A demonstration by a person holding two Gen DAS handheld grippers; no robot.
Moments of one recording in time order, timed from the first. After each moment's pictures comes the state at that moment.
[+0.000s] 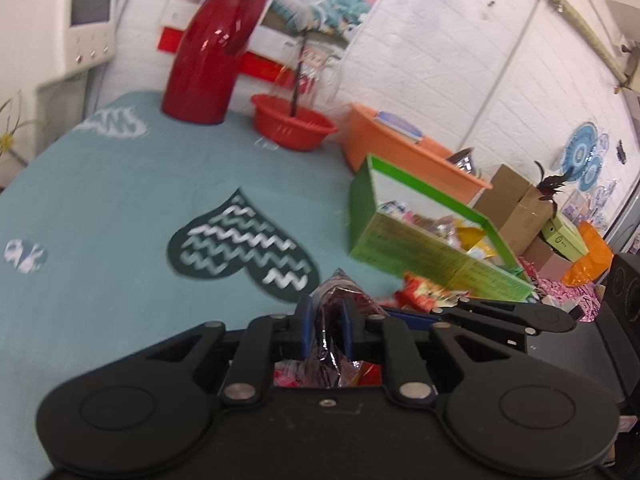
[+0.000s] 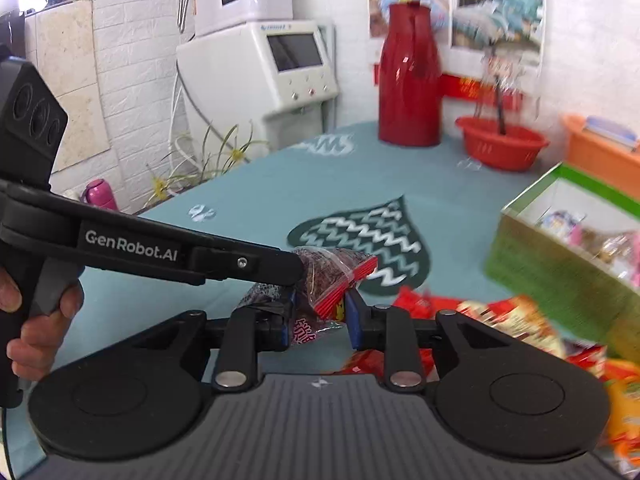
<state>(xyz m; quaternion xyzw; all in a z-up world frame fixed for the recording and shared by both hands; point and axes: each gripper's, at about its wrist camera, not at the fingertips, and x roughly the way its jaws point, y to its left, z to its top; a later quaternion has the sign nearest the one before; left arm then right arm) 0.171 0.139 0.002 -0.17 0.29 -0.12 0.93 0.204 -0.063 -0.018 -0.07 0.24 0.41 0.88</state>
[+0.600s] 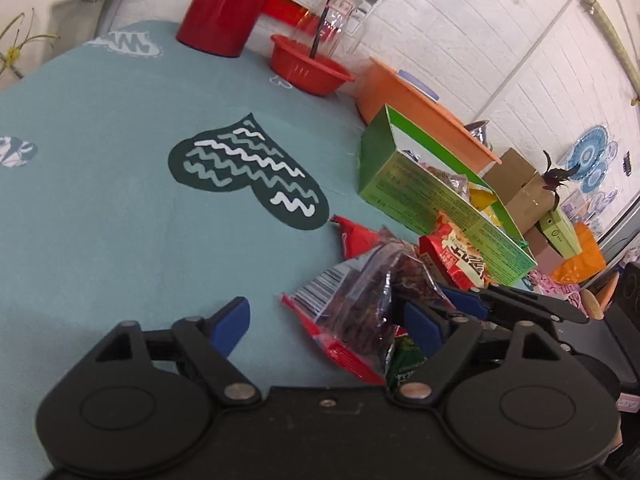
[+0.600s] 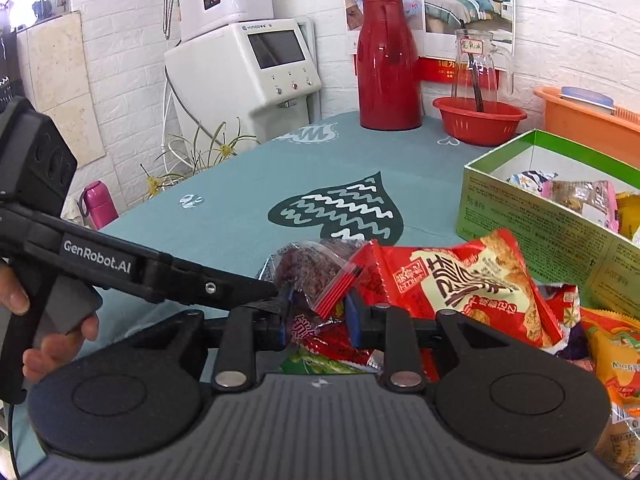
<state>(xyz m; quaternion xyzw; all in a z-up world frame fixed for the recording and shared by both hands) 0.165 0.147 -0.046 -0.23 0.35 -0.13 0.90 0.202 -0.096 -0.041 -0.05 0.27 0.40 0.87</state>
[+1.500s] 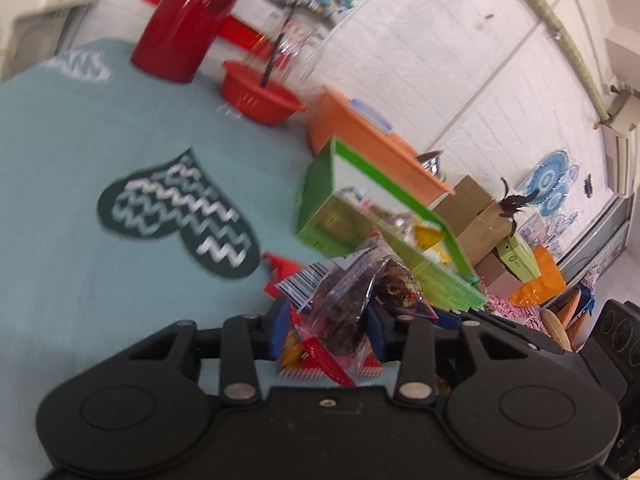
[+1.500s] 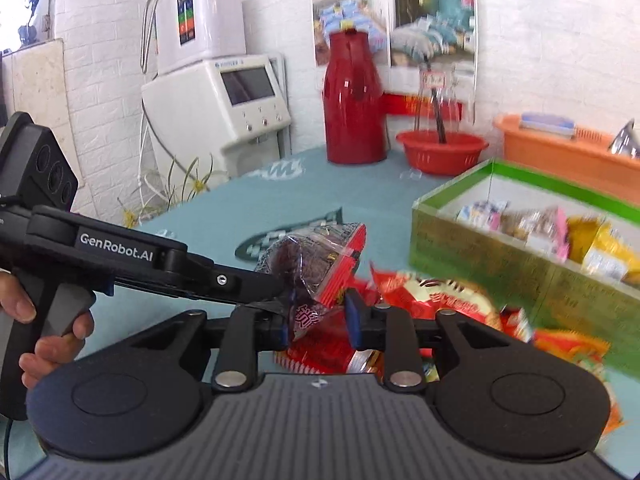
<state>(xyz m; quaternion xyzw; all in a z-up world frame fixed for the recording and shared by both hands) 0.184 0.126 -0.013 -0.26 0.30 -0.18 0.90 0.202 -0.123 -0.018 -0.03 0.21 0.37 0.91</state>
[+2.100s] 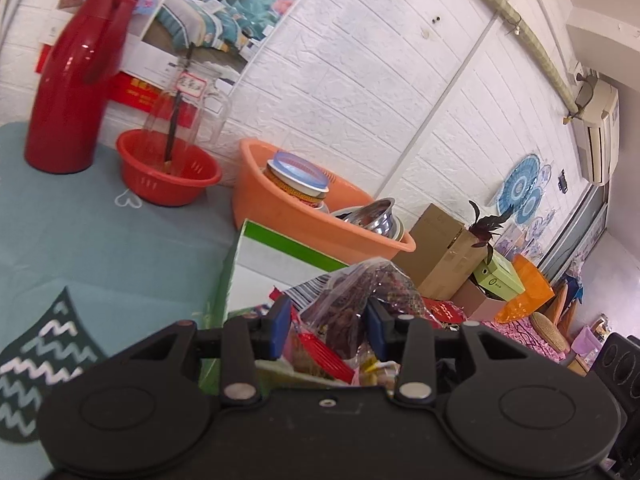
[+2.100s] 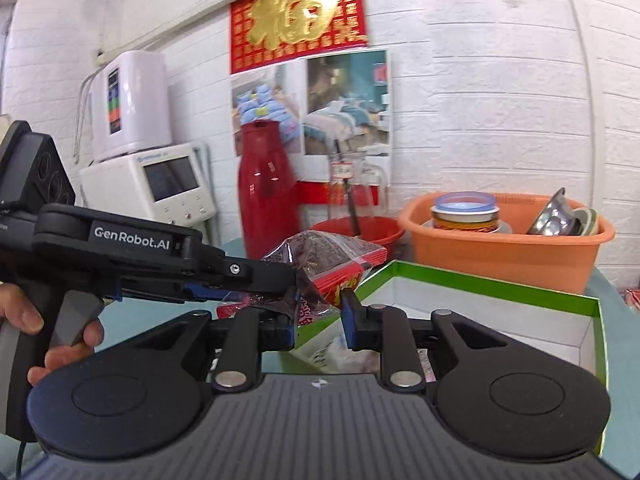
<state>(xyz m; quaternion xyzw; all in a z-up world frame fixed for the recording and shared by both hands) 0.306 0.059 0.041 -0.21 0.25 -0.23 0.92 0.281 -0.179 0.024 0.03 0.13 0.29 0.95</state>
